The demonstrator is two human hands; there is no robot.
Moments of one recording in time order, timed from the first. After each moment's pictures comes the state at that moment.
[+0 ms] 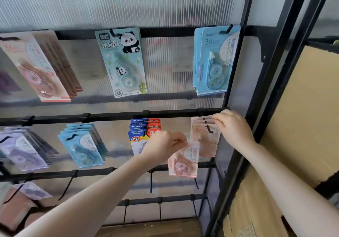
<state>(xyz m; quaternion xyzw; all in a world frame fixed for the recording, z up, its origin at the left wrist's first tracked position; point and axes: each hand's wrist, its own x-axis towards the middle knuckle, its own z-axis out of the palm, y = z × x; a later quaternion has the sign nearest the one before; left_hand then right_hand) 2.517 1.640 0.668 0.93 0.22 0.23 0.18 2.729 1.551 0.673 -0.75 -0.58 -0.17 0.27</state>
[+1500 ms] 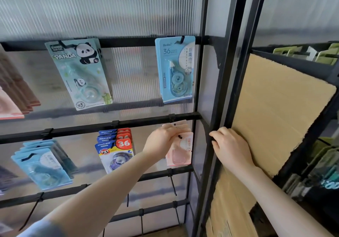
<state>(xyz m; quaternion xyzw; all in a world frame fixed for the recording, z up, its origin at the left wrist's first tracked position) 2.607 1.636 0.658 0.94 0.18 0.25 0.14 2.753 1.478 0.652 -0.82 -0.50 -0.22 0.17</state>
